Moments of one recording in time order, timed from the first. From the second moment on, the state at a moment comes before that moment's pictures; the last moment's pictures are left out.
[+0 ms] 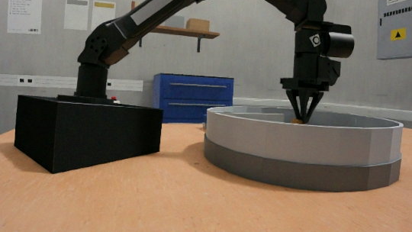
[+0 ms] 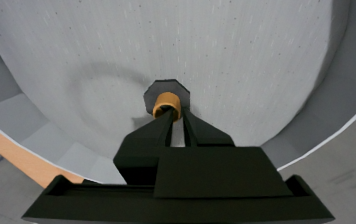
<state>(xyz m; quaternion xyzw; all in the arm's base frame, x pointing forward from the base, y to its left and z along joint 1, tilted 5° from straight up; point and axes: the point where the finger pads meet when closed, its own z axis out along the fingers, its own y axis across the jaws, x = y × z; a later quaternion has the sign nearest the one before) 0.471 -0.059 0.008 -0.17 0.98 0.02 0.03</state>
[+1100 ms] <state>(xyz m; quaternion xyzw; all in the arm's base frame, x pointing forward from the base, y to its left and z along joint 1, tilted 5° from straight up) 0.469 -0.058 0.038 -0.17 0.98 0.02 0.03</state>
